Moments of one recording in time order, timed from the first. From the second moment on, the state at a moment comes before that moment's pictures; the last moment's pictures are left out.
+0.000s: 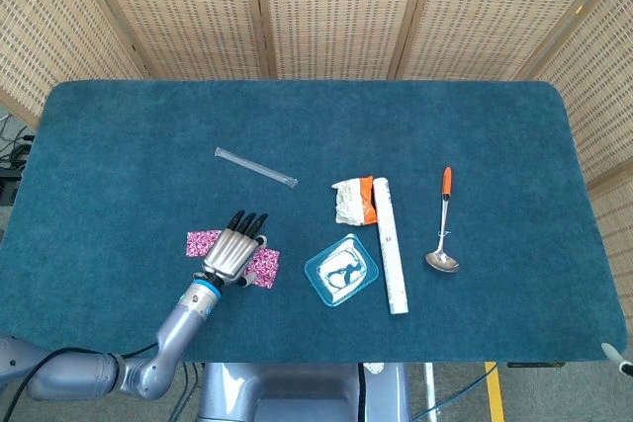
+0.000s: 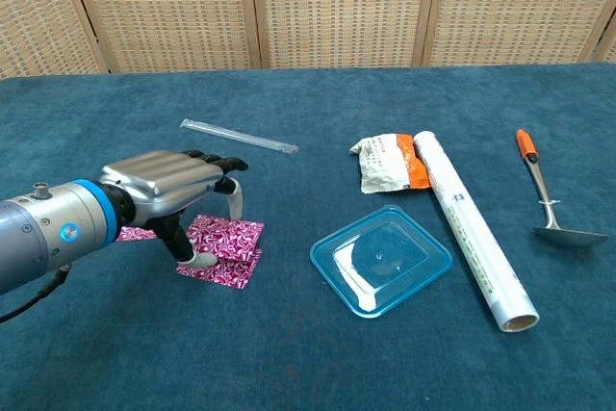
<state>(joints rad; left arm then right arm) -0.83 -1.67 -0.04 -1.60 0.83 1.07 0.80 -0.17 -1.08 0.06 -1.50 -1.50 1.69 0.17</state>
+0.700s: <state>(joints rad) -0.82 -1.68 -0.01 -1.60 0.82 1.07 0.83 -0.18 -1.08 0.06 -1.49 -1.50 1.70 0.19</state>
